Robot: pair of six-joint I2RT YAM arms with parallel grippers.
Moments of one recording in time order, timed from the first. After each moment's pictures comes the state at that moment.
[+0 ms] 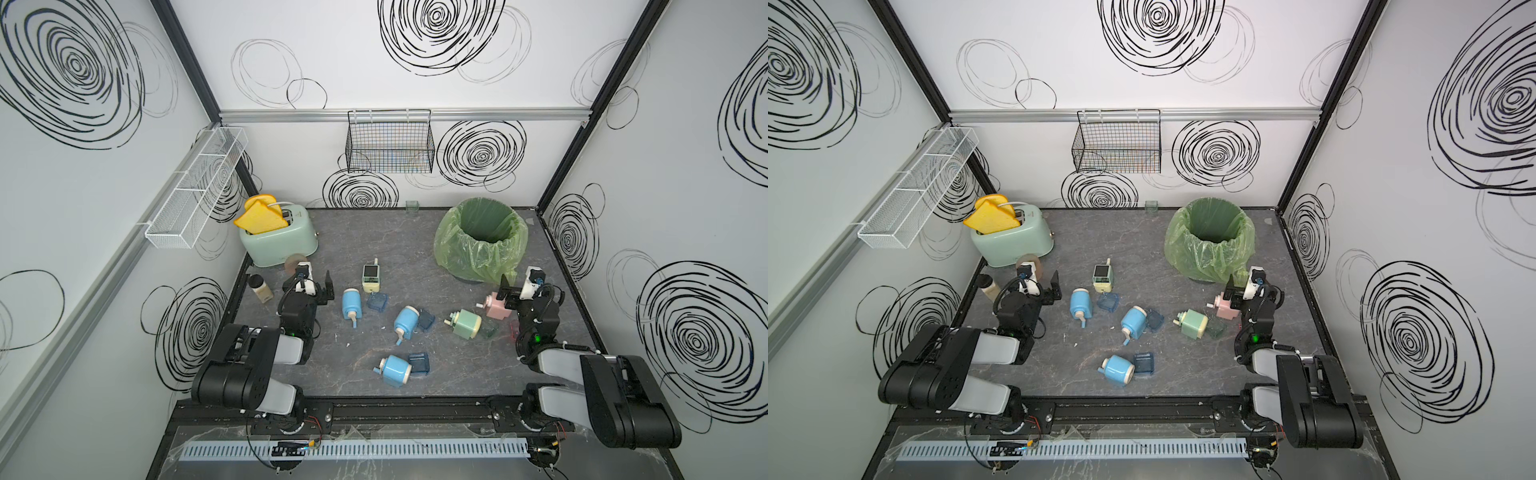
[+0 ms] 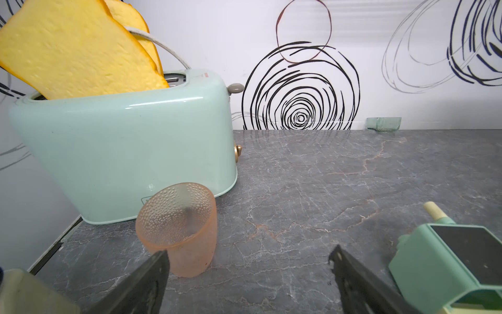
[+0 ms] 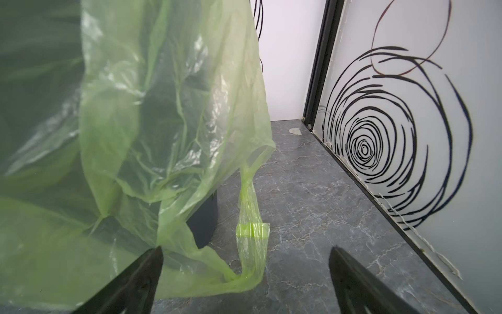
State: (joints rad) left arm -0.07 1.47 0.19 1.14 -0.15 -0.01; right arm 0.04 1.24 0.12 0.98 0.15 0.04
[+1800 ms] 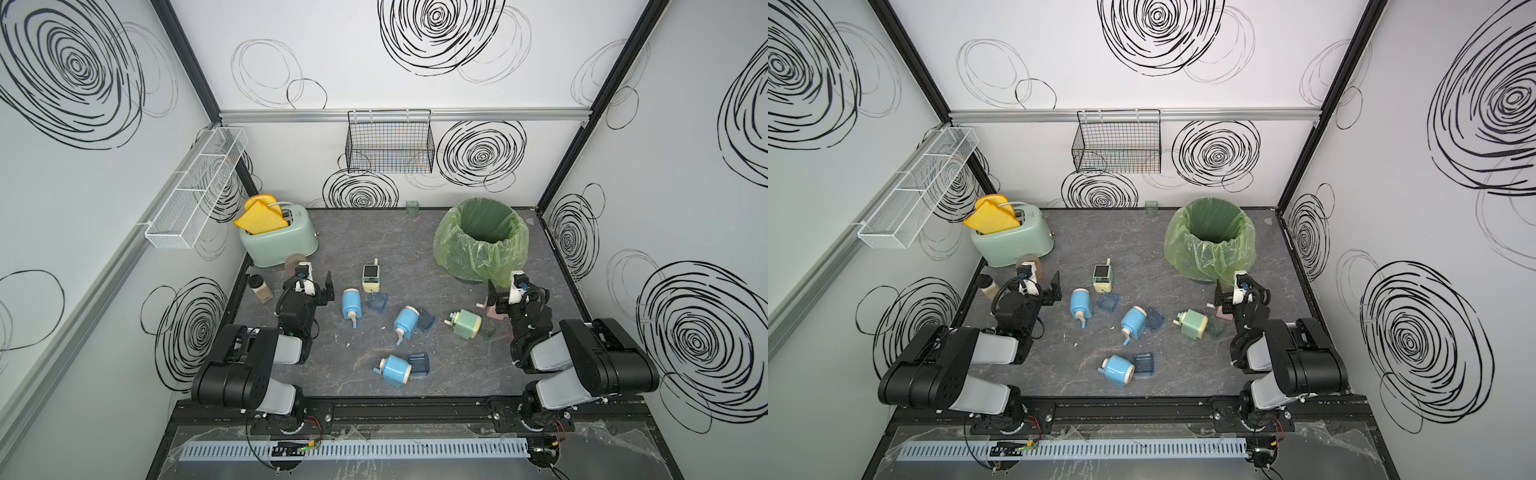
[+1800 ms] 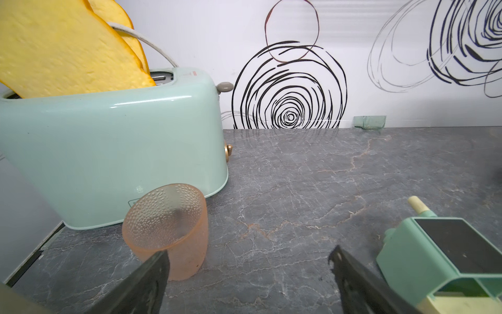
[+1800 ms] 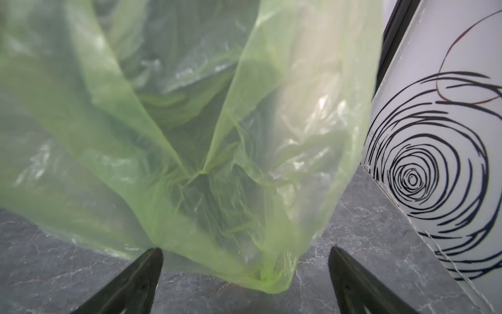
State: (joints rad) left arm -0.04 1.47 0.19 1.13 -0.06 -0.01; right arm 0.06 1.50 0.08 1.34 0.02 -0.07
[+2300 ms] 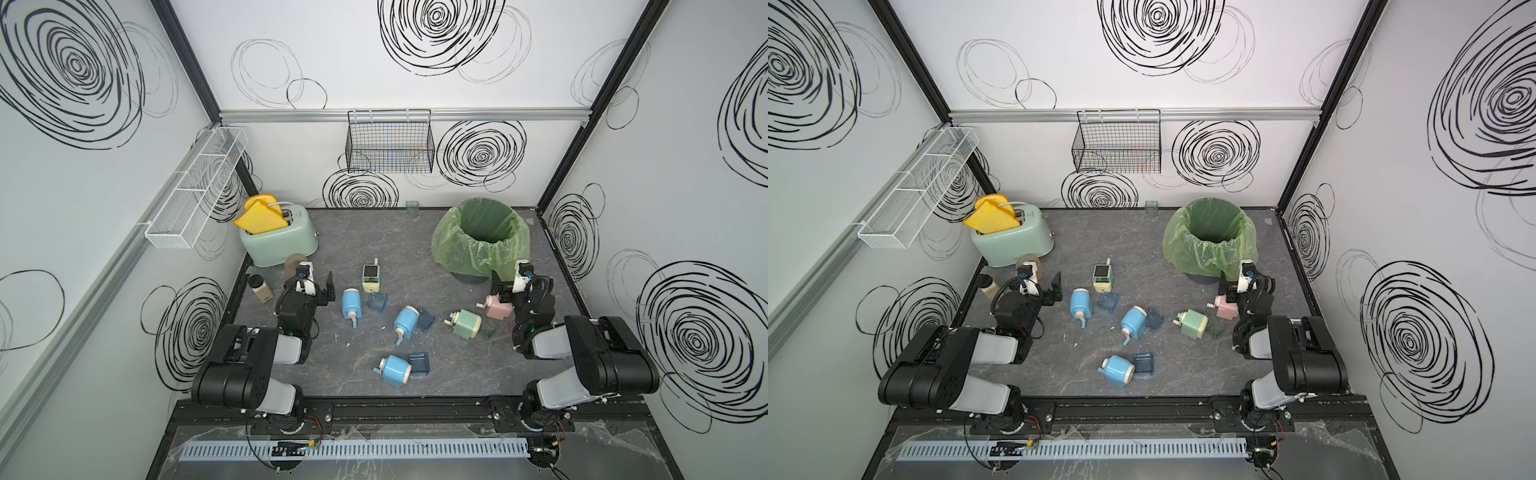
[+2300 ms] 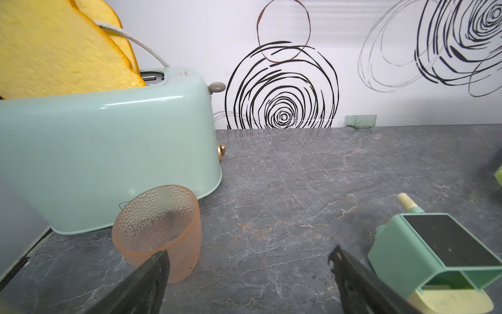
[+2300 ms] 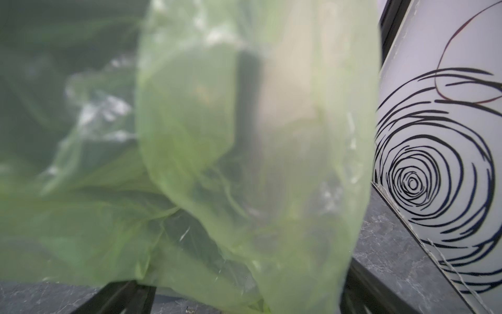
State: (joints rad) left arm -0.04 1.47 0.19 1.13 -0.02 -0.01; right arm 0.00 1.51 0.19 1.19 -0.02 -0.04
